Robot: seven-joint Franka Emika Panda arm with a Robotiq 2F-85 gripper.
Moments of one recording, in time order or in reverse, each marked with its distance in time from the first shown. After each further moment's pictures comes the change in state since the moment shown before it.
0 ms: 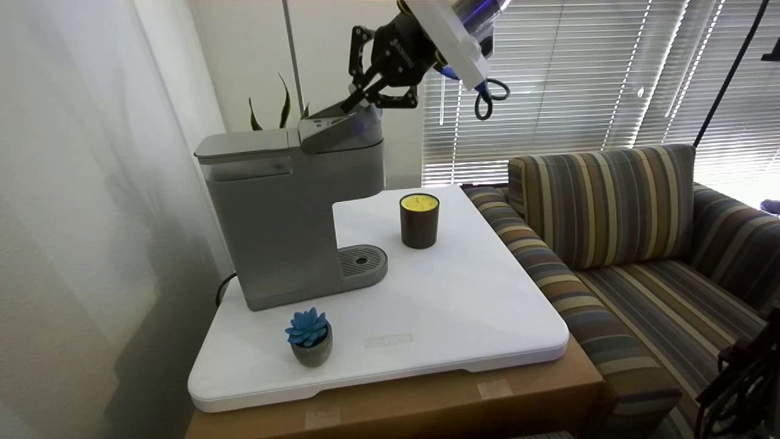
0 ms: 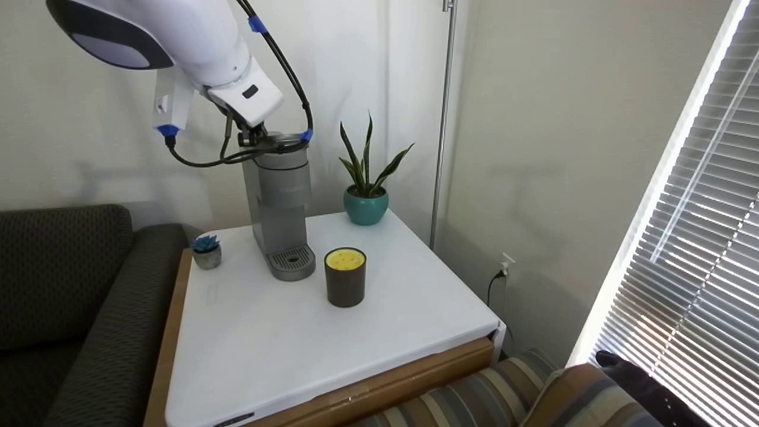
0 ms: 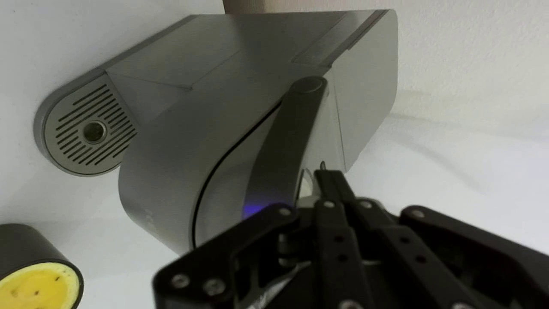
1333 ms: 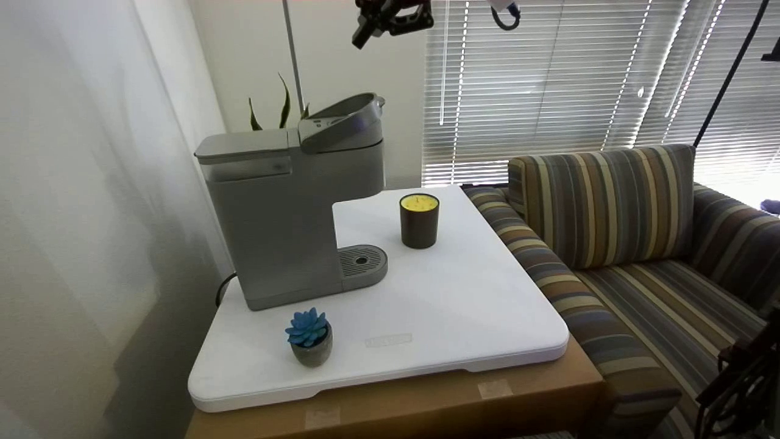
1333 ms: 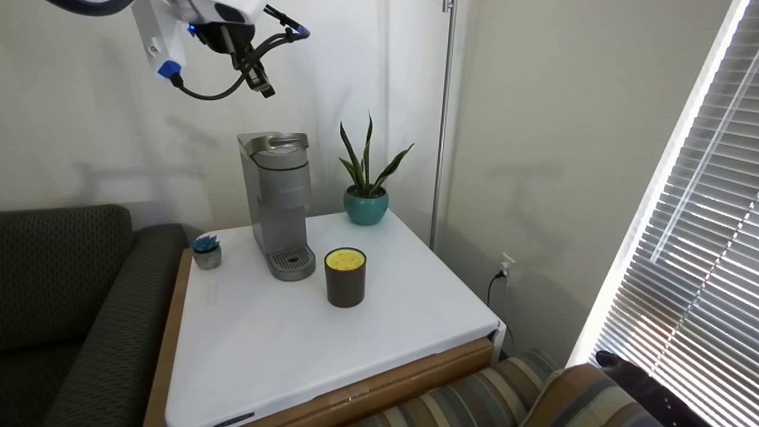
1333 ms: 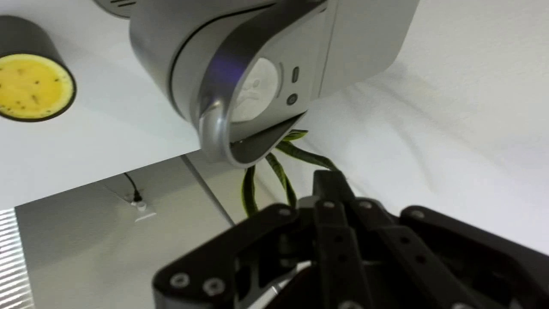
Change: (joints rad) arm 0.170 -0.165 -0.213 -0.095 -0.778 0.076 0.401
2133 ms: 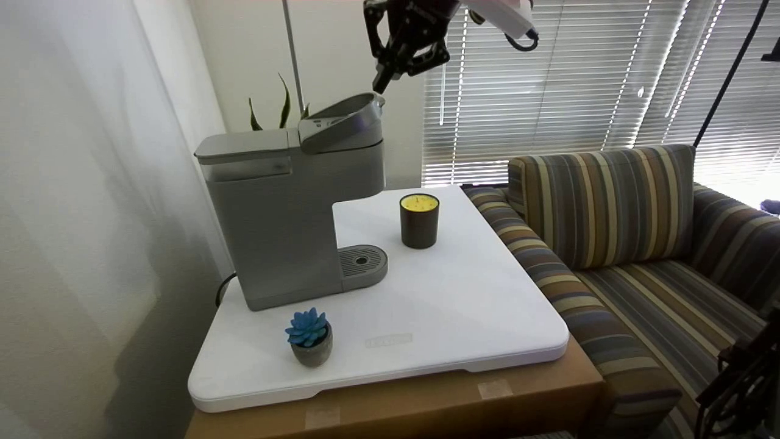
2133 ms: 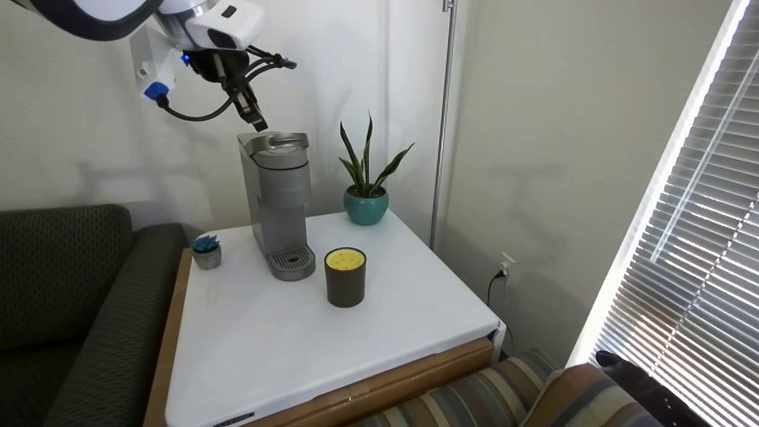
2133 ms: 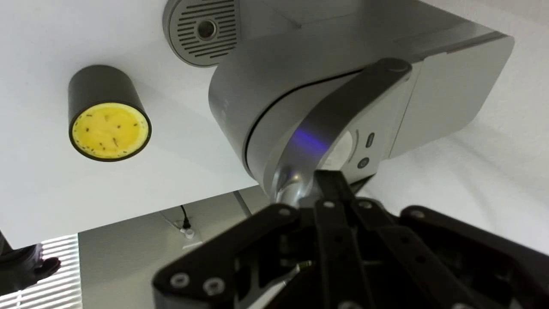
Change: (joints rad) arm 0.074 0.016 -0.093 -0.054 -0.288 -0.081 0.257
